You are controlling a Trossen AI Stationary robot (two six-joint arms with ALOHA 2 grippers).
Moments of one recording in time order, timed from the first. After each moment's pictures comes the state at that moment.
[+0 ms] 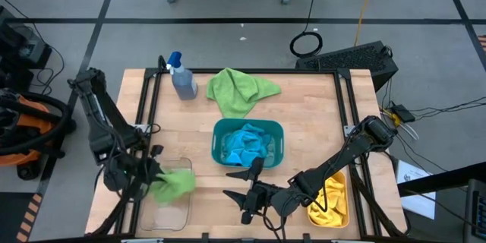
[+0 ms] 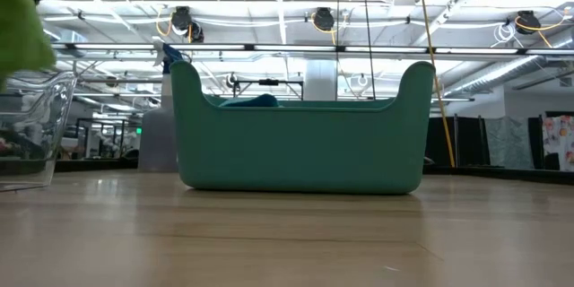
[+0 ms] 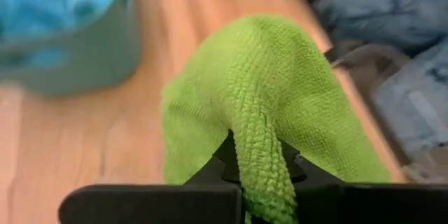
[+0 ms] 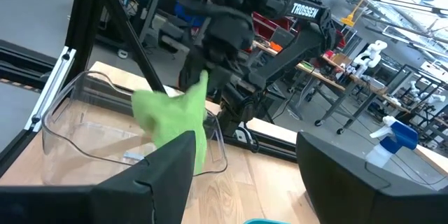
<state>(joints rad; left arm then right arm) -1.09 0.86 0.70 -0.73 -0.50 -0.65 0.60 1.91 1.44 0.34 0.84 -0.33</state>
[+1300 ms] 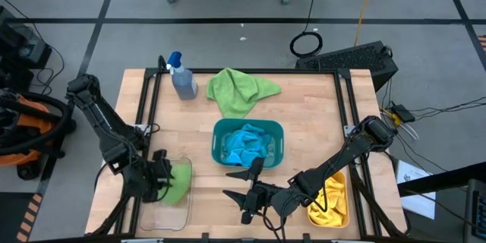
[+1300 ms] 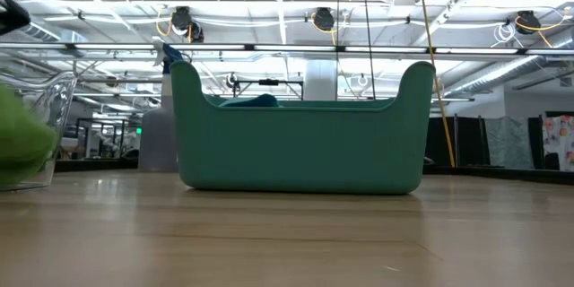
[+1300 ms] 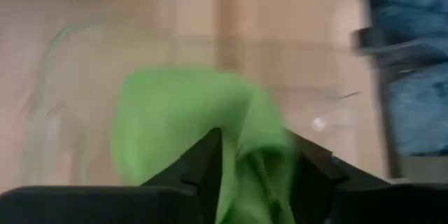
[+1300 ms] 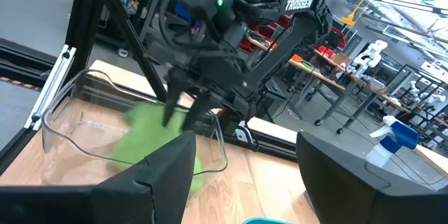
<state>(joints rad) -0.96 1.03 0.70 -0.71 -0.29 -0.91 0.59 1.91 1.44 0.34 0.84 -0.33</state>
